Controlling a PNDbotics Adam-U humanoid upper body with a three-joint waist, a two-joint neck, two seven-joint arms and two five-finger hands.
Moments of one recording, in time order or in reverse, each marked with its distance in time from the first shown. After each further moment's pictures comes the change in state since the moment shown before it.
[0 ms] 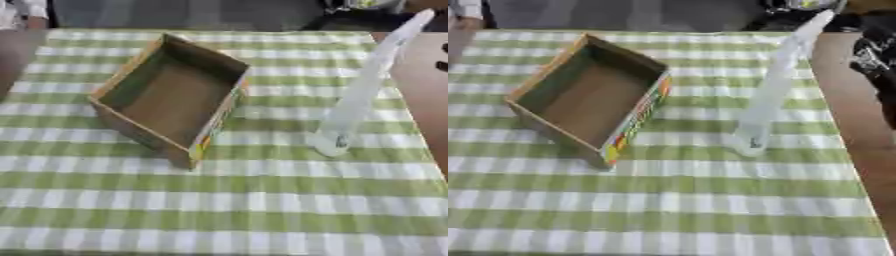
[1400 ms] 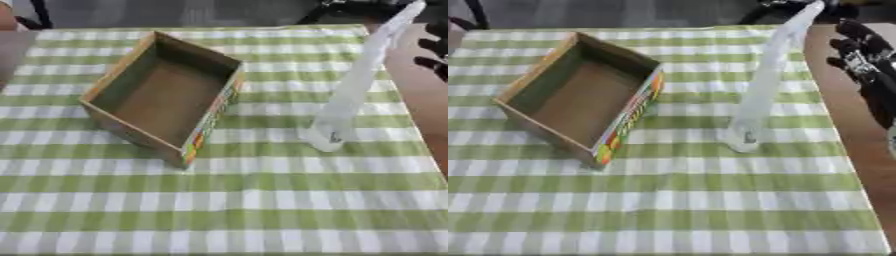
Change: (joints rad) left arm 0.009 0.010 -0.001 -0.005 -0.011 -0.008 0.001; right arm 0.001 0.001 0.023 -0.043 -0.021 -0.095 0.202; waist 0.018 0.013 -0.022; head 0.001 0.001
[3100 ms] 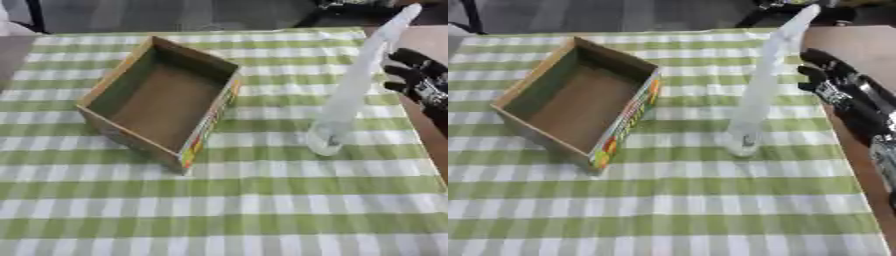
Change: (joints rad) left arm 0.009 0.008 -0.004 0.000 -0.004 -0.004 -0.010; right arm 0.017 0.026 0.060 -0.013 0.033 -0.001 0.108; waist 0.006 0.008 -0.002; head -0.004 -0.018
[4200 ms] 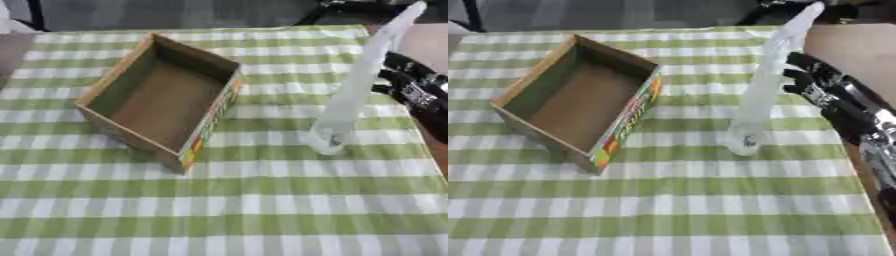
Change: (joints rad) left arm 0.001 0.000 -0.005 0.000 0.000 0.000 -0.008; right arm -0.032 0.000 0.037 -0.008 -0.011 0.005 0.053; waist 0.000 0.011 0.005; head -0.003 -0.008
